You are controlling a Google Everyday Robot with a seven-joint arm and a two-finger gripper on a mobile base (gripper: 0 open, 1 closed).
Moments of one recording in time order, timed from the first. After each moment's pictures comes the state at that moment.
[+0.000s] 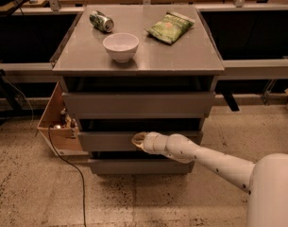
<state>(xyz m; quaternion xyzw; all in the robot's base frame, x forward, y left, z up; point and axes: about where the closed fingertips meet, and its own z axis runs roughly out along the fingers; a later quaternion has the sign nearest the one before) 0.710 0.024 0.442 -0.55 0.66 0.10 0.50</state>
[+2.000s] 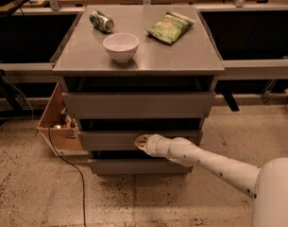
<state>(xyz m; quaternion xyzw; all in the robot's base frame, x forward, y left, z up) 0.703 0.013 0.434 -0.55 0.66 0.09 0.50</state>
